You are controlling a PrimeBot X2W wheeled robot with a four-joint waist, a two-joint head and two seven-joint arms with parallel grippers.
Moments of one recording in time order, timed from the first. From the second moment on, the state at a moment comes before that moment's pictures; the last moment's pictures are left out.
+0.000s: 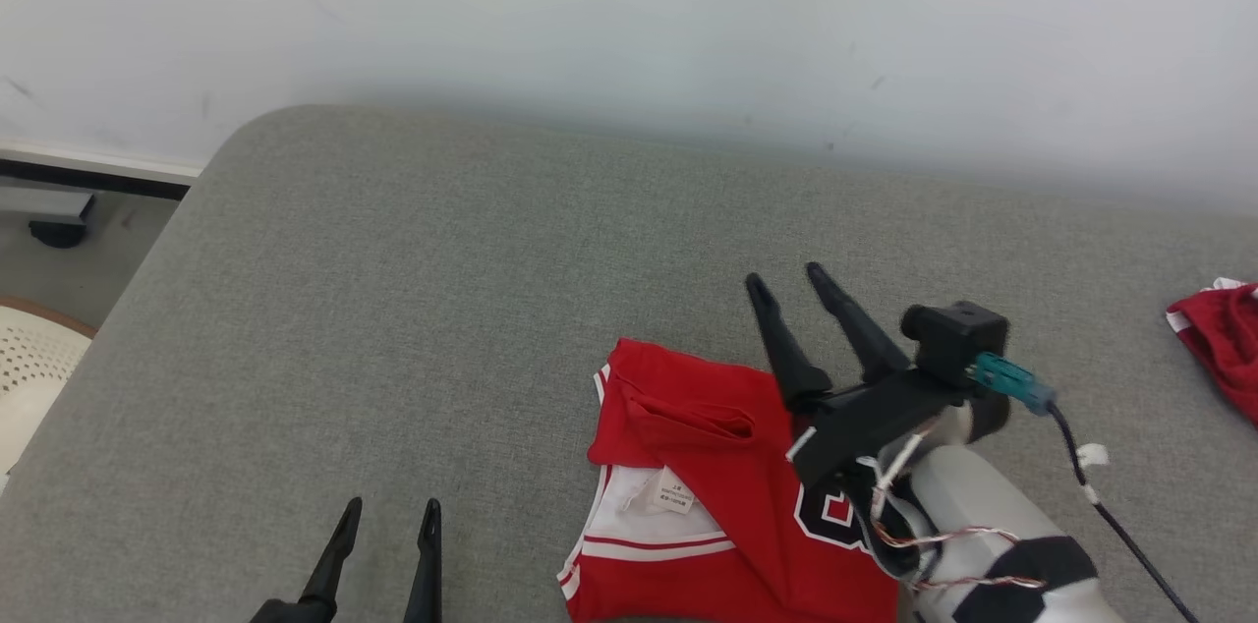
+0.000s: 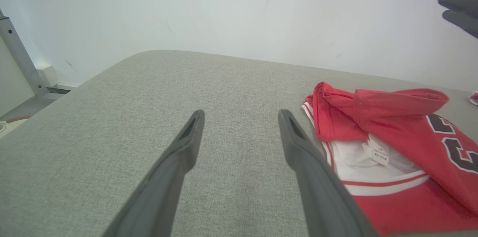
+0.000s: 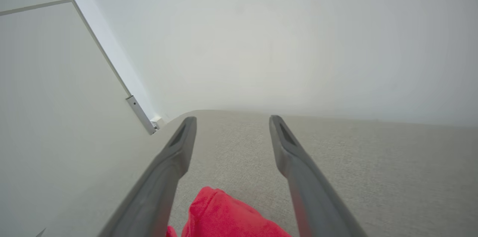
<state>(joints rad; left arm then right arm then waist) 0.01 0.05 -0.08 0.23 -0.16 -0.13 -0.26 -0.57 -0.13 0.51 0.64 0.64 0.13 -0.26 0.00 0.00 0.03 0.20</state>
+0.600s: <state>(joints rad) 0.04 0.05 -0.04 0.21 -0.14 -0.13 -0.26 -0.26 -0.20 0.25 0.53 0.41 0.13 -0.26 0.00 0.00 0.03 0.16</state>
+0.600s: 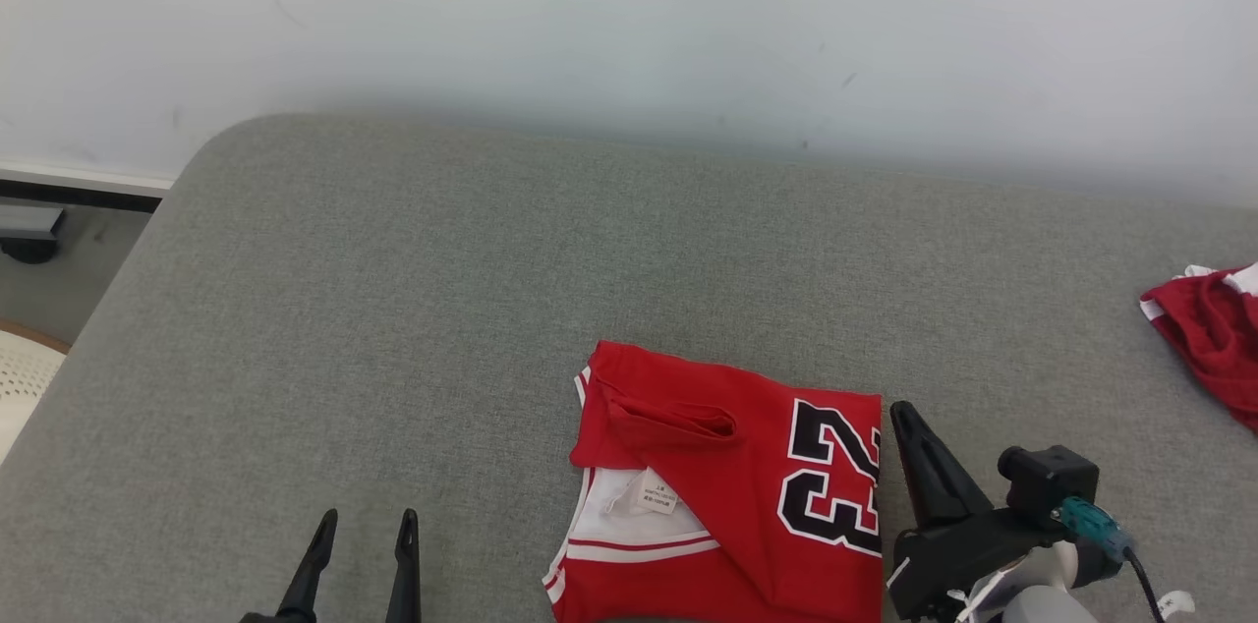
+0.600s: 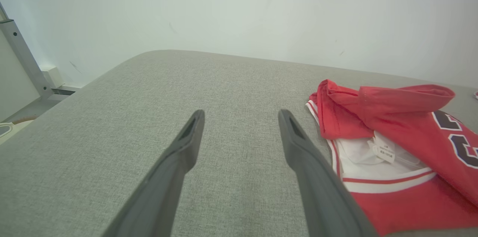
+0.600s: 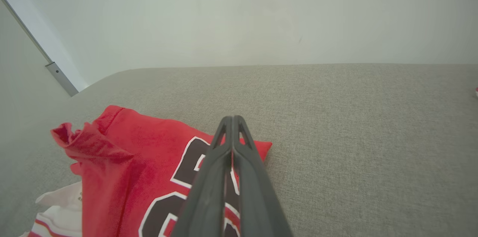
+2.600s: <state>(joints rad) 0.03 0.05 -0.05 0.20 -0.15 -0.13 -0.26 -0.22 -0.16 0.38 0.40 0.48 0.13 -0.26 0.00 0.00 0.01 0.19</state>
